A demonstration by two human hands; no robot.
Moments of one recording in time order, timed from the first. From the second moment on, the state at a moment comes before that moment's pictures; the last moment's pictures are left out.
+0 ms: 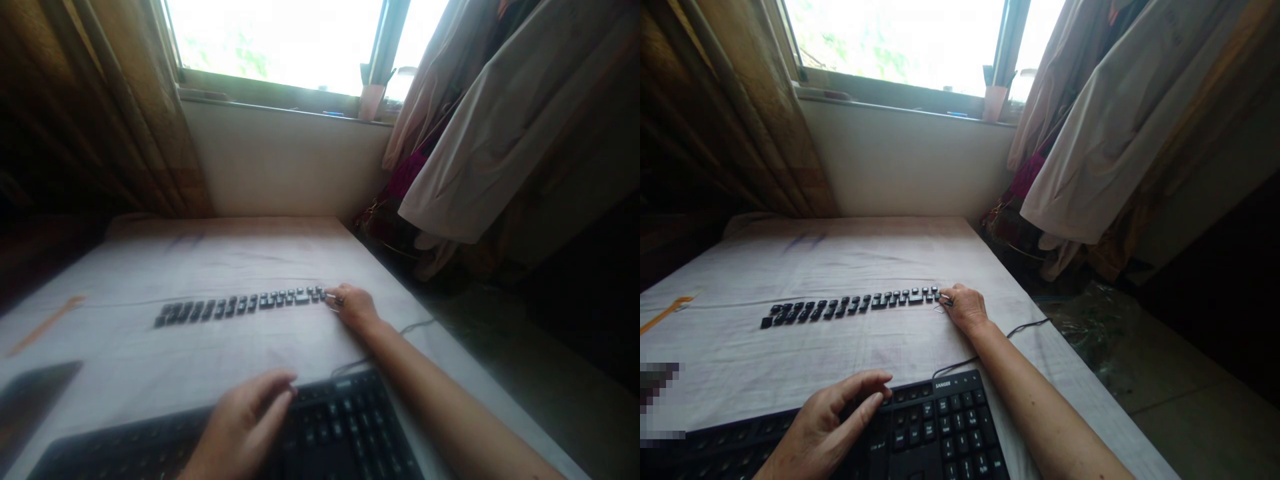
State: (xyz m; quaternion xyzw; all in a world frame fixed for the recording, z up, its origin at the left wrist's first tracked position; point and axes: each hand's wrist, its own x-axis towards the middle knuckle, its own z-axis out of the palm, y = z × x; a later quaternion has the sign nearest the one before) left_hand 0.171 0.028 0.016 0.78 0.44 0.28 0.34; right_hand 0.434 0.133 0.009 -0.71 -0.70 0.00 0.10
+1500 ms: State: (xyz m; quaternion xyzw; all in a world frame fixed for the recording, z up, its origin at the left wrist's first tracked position) left_hand 0.164 0.028 0.015 0.89 0.39 0.17 0.17; right_hand 0.442 0.033 0.062 -0.49 -0.52 0.61 0.35
